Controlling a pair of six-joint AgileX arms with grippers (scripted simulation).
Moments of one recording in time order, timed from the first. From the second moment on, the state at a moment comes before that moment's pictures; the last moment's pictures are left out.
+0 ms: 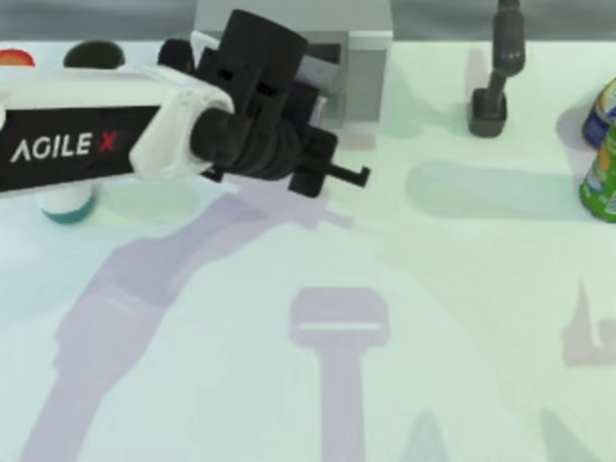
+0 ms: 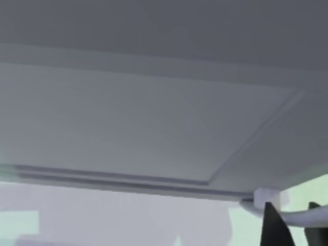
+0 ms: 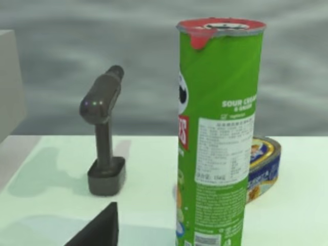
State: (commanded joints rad) left arm -0.56 1.94 1.29 -0.21 -0.01 -0.05; right arm 0.00 0.00 0.00 0.00 0.00 0.00
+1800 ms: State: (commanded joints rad) left arm -0.54 1.92 1.26 -0.20 0.03 -0.01; right arm 0.00 0.00 0.00 0.00 0.00 0.00
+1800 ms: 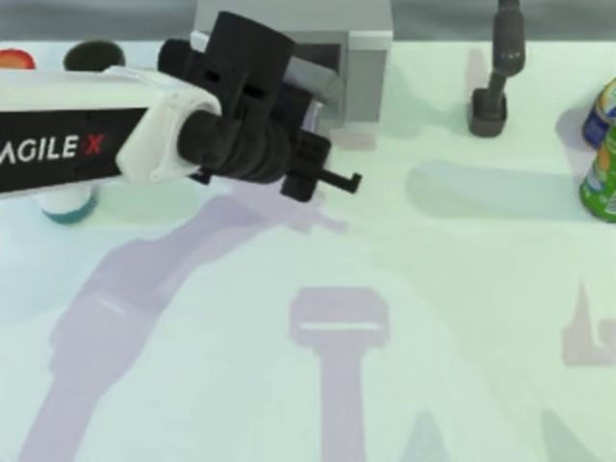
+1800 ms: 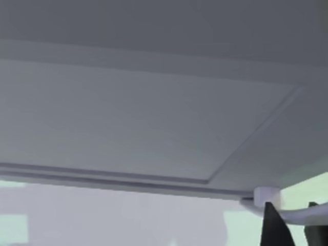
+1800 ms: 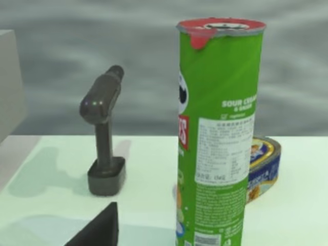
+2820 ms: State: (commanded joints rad) left arm -0.55 1.92 1.26 -0.20 0.04 -0.01; right arm 0.00 0.00 0.00 0.00 0.00 0.00
